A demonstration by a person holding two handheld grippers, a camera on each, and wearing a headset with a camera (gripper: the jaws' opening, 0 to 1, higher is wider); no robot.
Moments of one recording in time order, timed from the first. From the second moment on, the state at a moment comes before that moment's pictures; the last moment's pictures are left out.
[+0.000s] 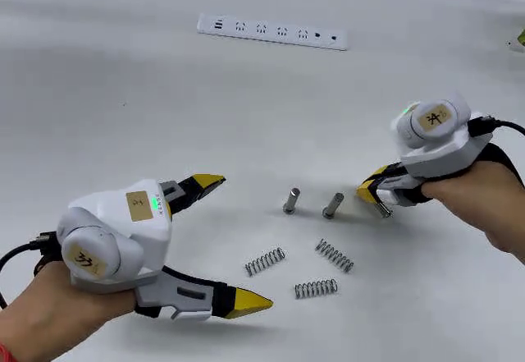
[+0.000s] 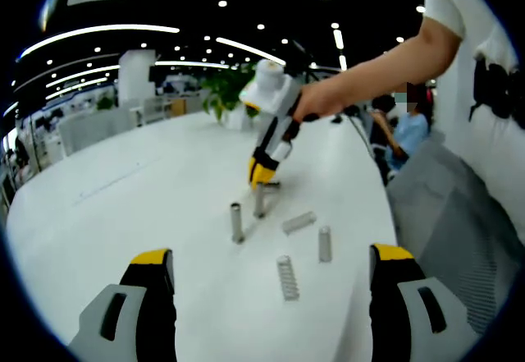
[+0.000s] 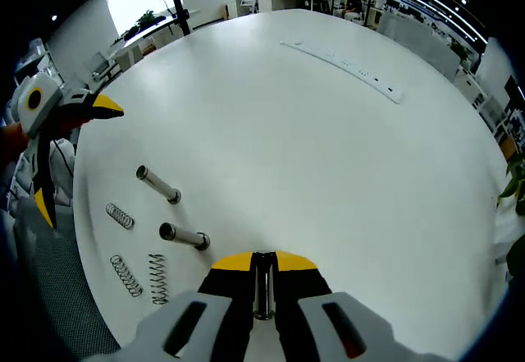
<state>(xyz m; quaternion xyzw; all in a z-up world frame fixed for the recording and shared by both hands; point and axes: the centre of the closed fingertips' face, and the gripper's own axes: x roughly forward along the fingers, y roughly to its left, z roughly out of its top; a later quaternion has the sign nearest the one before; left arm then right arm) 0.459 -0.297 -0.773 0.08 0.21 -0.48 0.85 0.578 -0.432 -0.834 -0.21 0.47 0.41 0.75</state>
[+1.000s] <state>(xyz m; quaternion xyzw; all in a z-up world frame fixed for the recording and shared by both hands) 0.456 -0.302 -0.772 0.08 0.21 -0.49 0.84 0.555 -0.450 -0.801 -0.18 0.42 0.40 0.79</state>
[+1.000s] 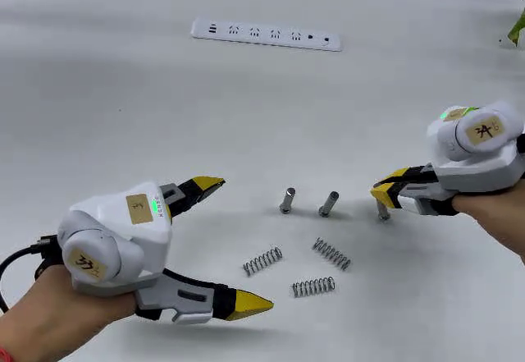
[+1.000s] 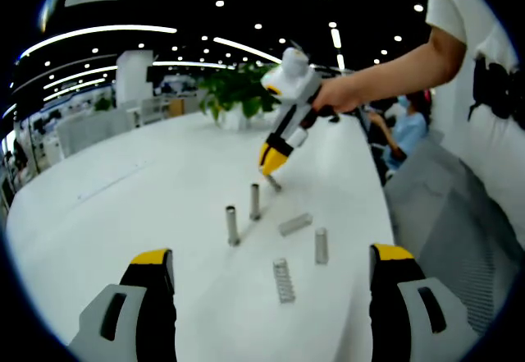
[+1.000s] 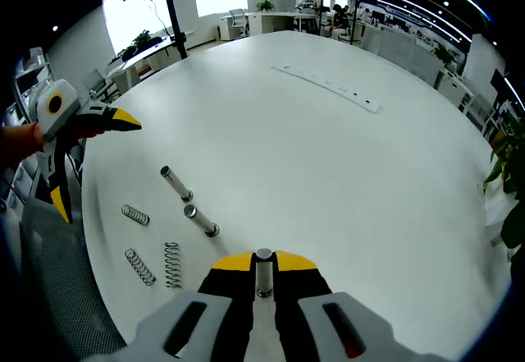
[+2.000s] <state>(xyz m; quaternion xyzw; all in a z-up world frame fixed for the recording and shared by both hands) 0.451 -0.314 -0.772 0.09 0.22 -0.50 0.84 0.546 -0.472 -0.798 -0.15 0.40 0.38 0.82</state>
